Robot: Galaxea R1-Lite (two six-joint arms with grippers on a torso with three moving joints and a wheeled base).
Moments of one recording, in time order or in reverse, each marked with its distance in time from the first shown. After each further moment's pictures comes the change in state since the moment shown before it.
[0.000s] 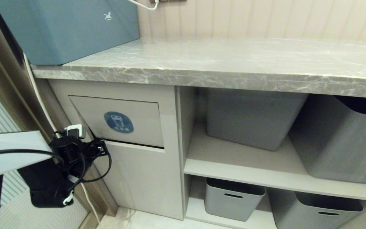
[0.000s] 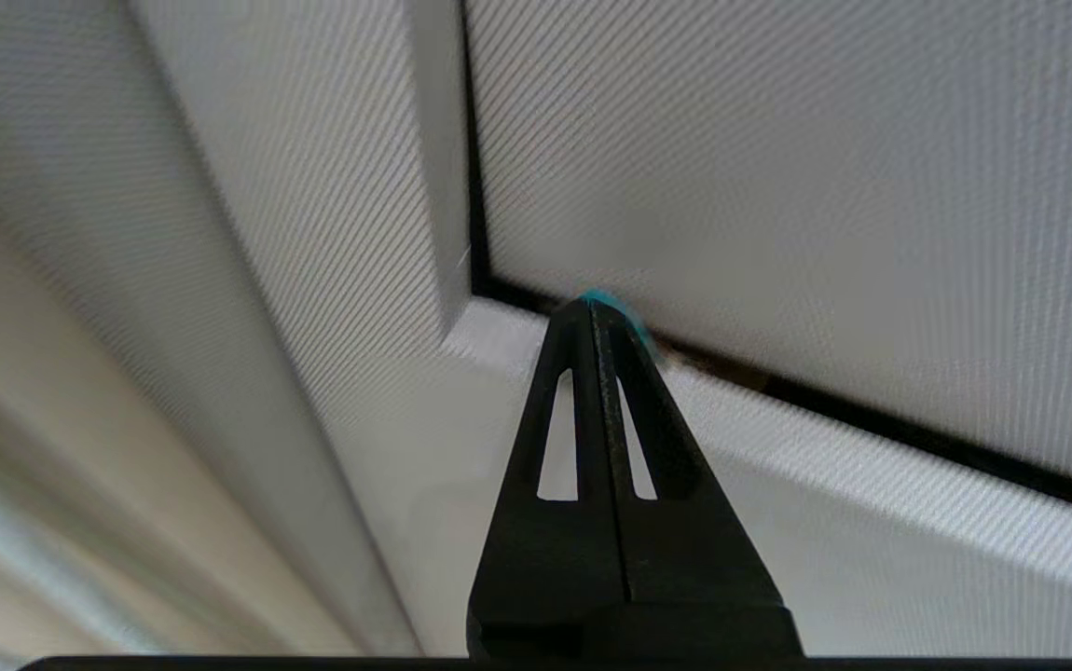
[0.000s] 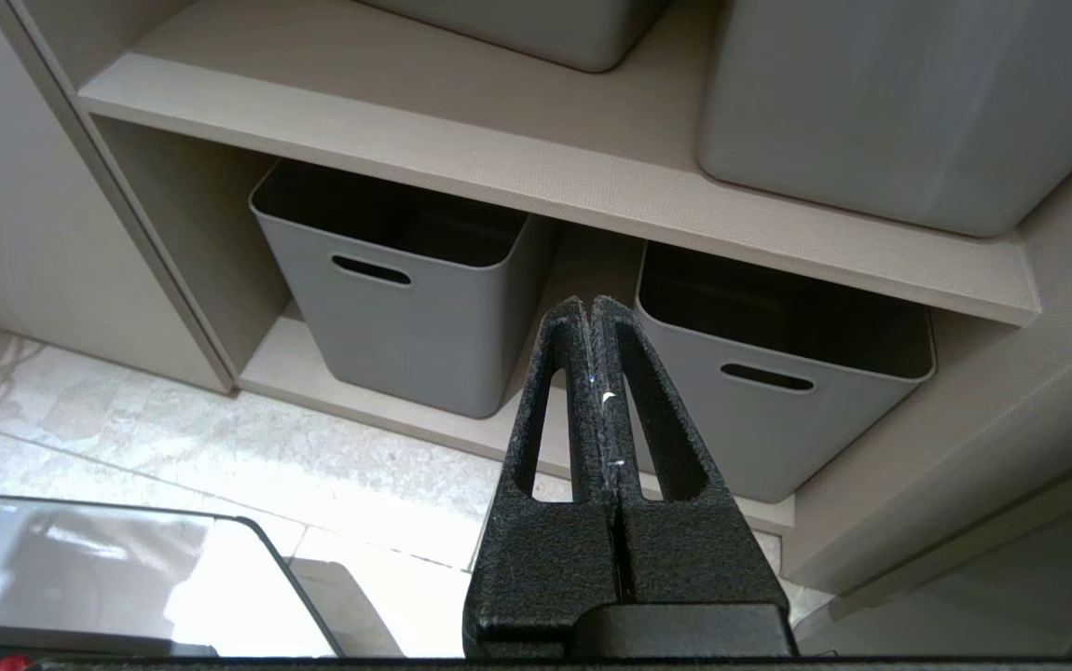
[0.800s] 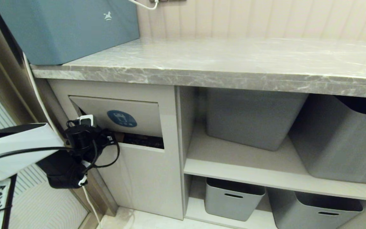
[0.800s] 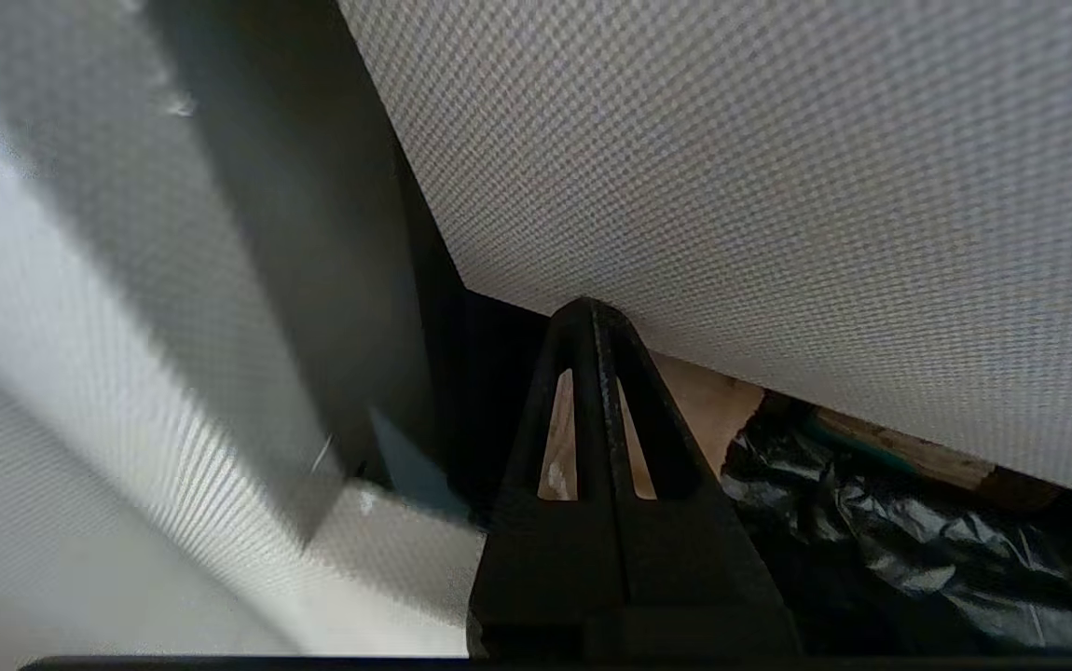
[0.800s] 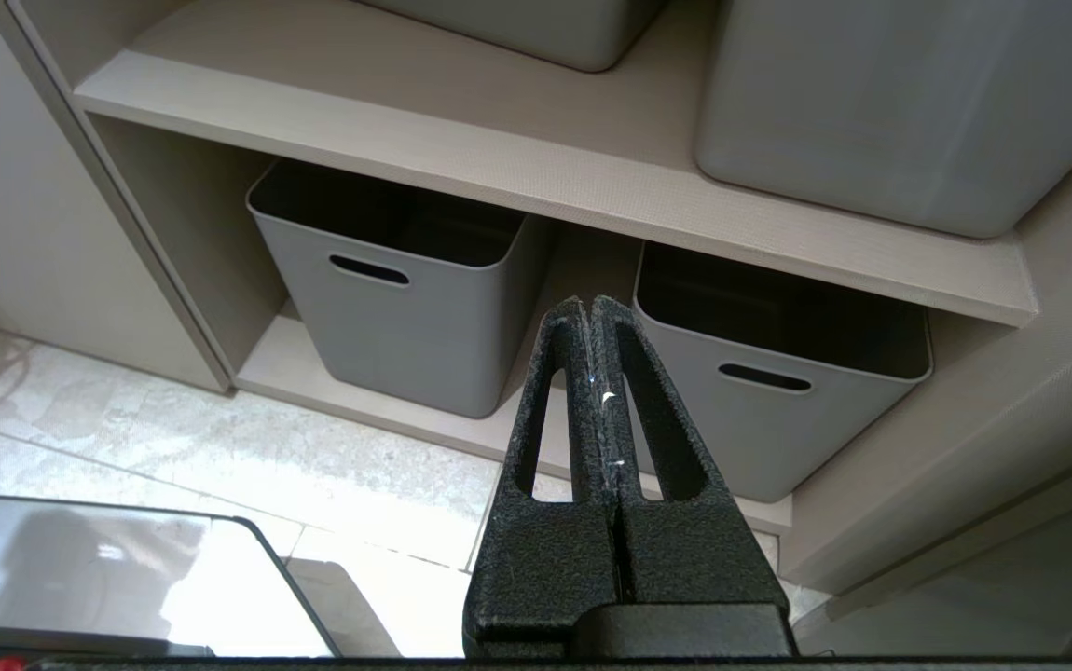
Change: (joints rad) left arm -0.039 0.051 -0.249 0.175 0.014 0.007; right arm 0.000 0.000 0.001 -0.001 -0.003 -0.004
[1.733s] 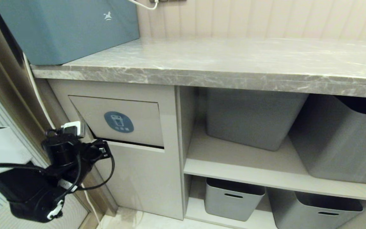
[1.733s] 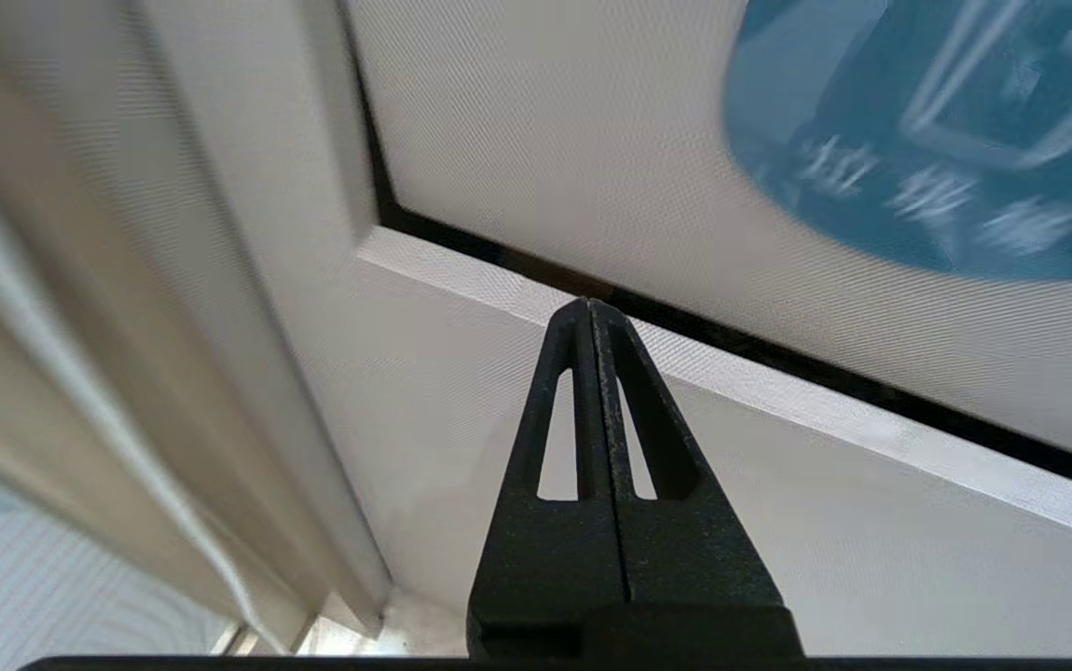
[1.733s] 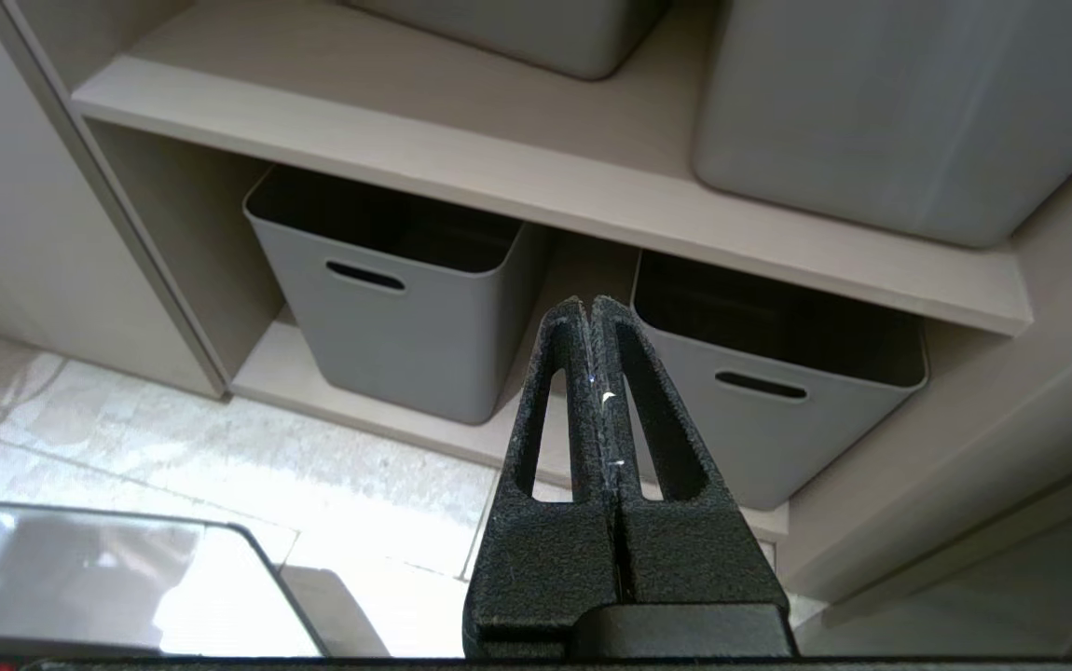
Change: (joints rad) left arm -0.097 -0.321 0.456 -0.062 0.110 -0.057; right arm 0.000 0.000 0.010 -0.026 0.000 -0.007
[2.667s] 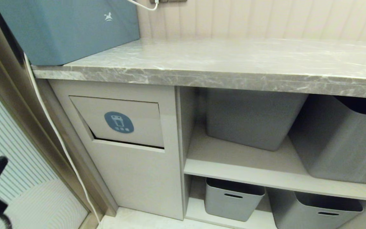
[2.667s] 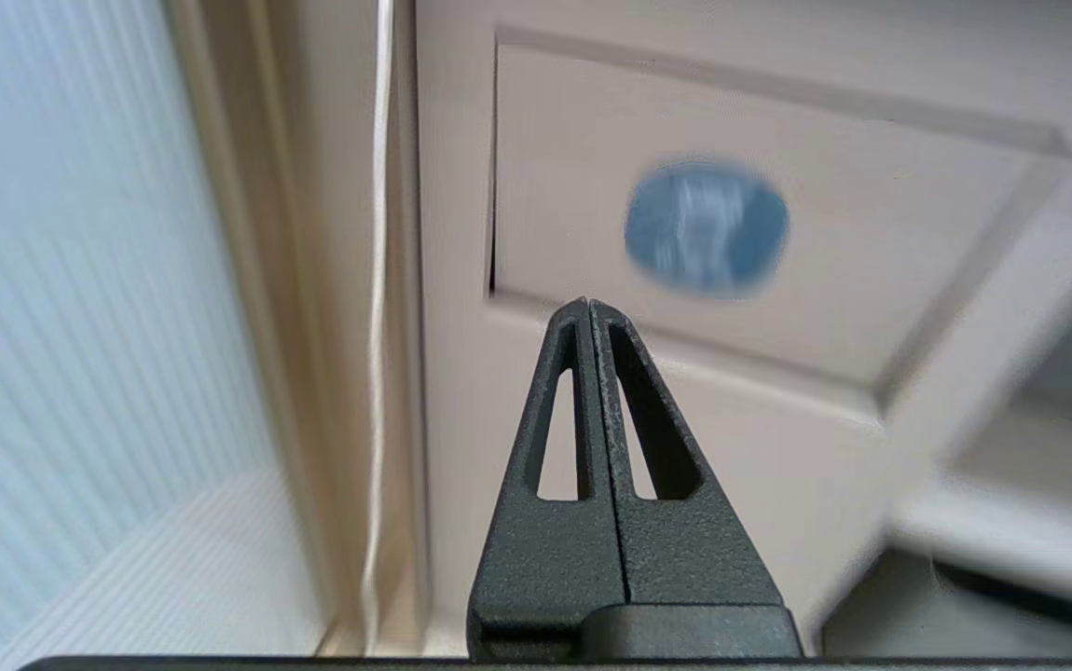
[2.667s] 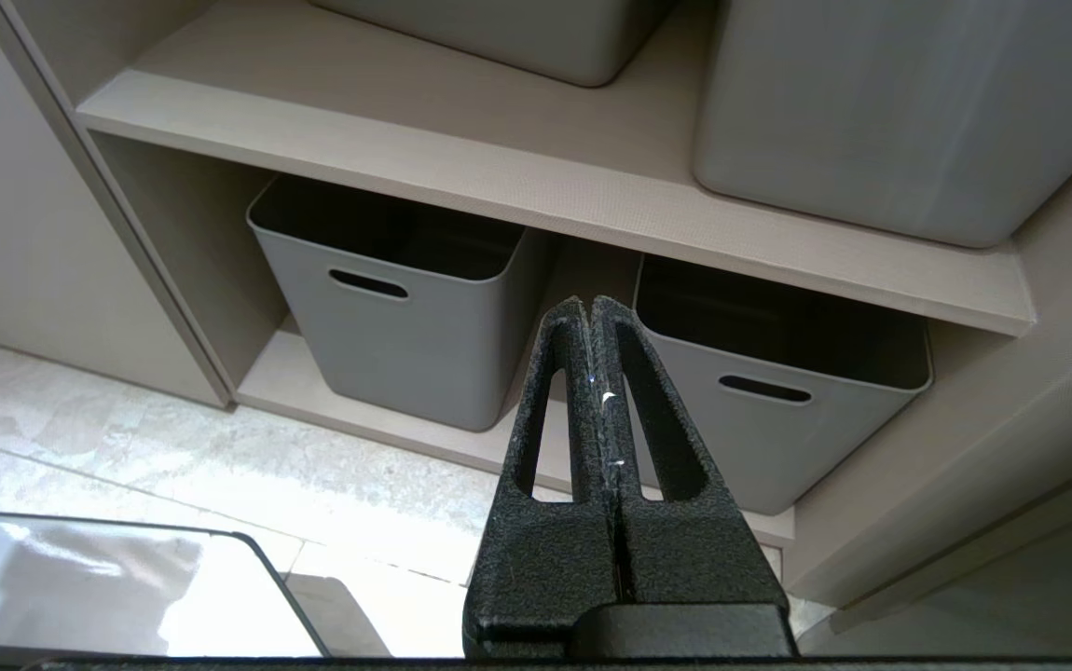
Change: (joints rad) left arm 0.005 -1.202 0.382 0.563 -0.021 0.071; right arm 0.000 0.000 0.007 -0.024 0.003 0.013
